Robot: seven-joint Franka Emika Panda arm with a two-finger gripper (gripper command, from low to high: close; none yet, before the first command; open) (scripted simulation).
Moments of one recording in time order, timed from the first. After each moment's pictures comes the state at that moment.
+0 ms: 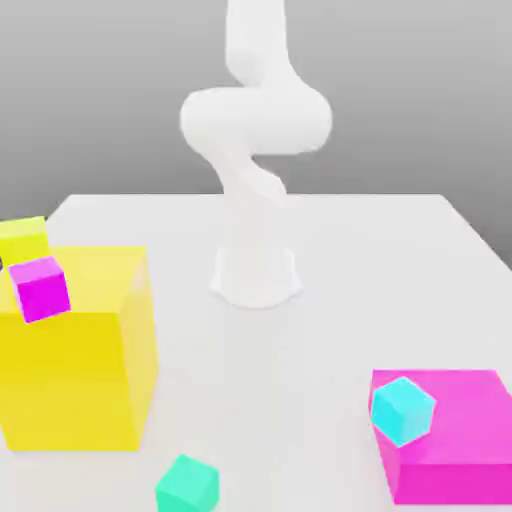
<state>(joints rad) -0.02 -0.71 0.00 -2.31 0.00 2.33 0.83</state>
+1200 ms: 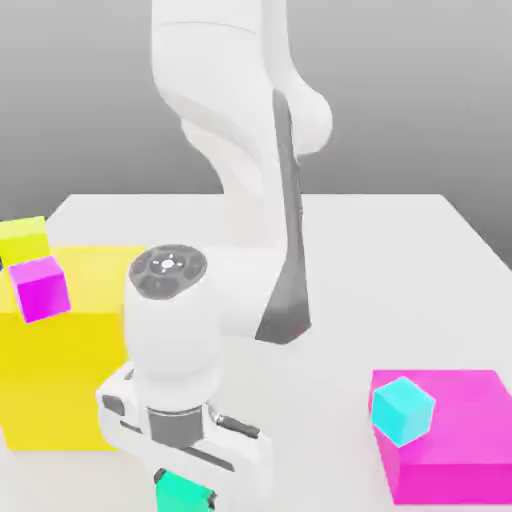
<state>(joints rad) -0.15 0.44 -0.01 -2.39 0.01 2.83 1.07</state>
